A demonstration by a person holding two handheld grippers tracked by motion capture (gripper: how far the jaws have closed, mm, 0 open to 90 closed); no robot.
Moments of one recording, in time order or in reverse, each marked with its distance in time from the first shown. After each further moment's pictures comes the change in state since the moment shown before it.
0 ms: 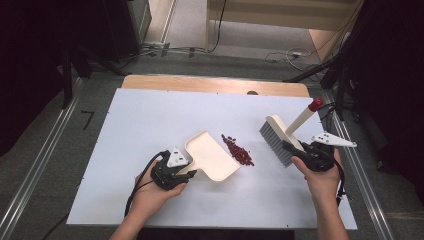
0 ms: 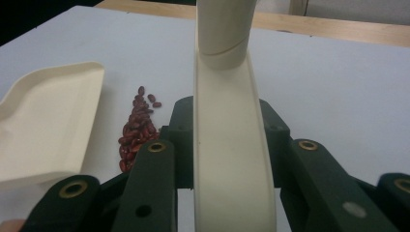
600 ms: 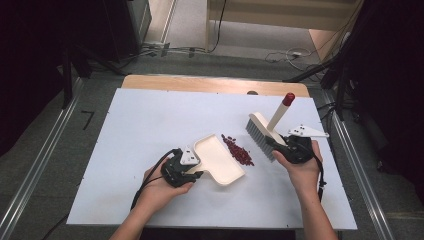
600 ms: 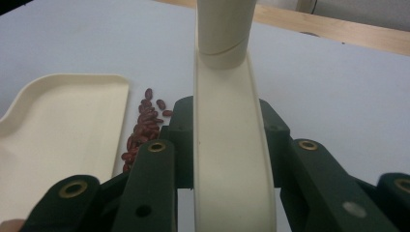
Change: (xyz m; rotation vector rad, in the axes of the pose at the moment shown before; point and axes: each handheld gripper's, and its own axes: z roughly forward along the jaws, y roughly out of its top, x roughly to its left) left arm -0.002 0.015 0.020 0.074 -0.037 0.076; right arm 0.028 0.015 0.043 0.048 -0.013 -0.073
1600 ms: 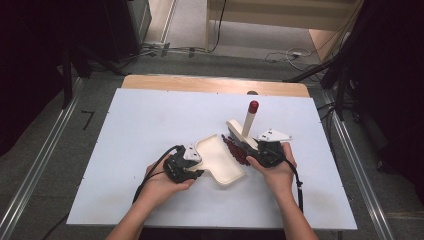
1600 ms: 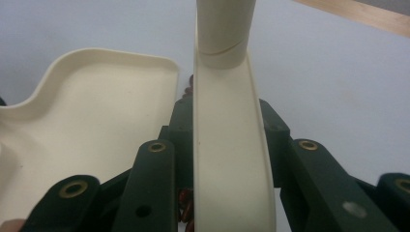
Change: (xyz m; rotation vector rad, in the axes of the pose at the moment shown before) left arm 0.008 0.006 0.008 0.036 -0.030 0.004; right arm 0.056 -0.004 0.044 0.066 0.003 -0.102
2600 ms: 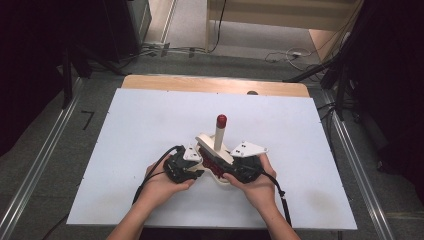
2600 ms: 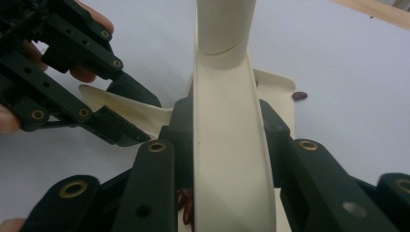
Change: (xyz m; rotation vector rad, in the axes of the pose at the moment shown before) left arm 0.001 -0.001 0.001 -0.005 -0.001 0.004; right arm 0.076 0.010 -0.008 -0.006 0.160 -0.116
